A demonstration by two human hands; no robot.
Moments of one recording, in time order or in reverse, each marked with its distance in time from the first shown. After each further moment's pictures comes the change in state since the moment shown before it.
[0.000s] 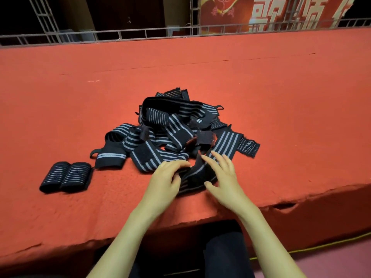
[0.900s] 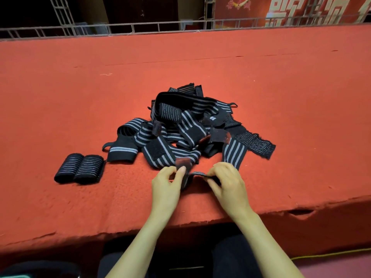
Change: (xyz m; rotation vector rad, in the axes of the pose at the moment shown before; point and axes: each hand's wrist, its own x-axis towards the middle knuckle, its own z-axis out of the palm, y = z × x) left_hand -0.017 -0.016 0.011 -0.125 0.326 -0.465; right_hand 0.006 0.003 0.033 -0.115 0.383 -0.341
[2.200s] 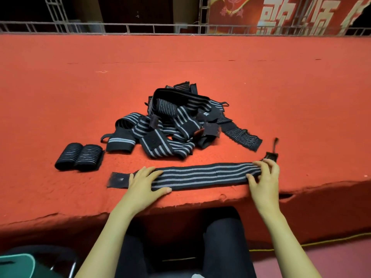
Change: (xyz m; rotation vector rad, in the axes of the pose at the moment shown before) left_hand -0.008 -0.060 -0.051 0.599 -0.455 0.131; right_hand -0.047 0.049 -0.062 -0.047 0.131 0.505
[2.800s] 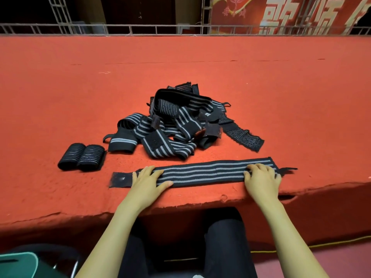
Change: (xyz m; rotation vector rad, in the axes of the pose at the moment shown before) left_hand 0.006 0.015 -0.003 -0.001 -0.036 -0.082; right_hand 0.020 -0.001 0.013 -0.533 -0.220 0.102
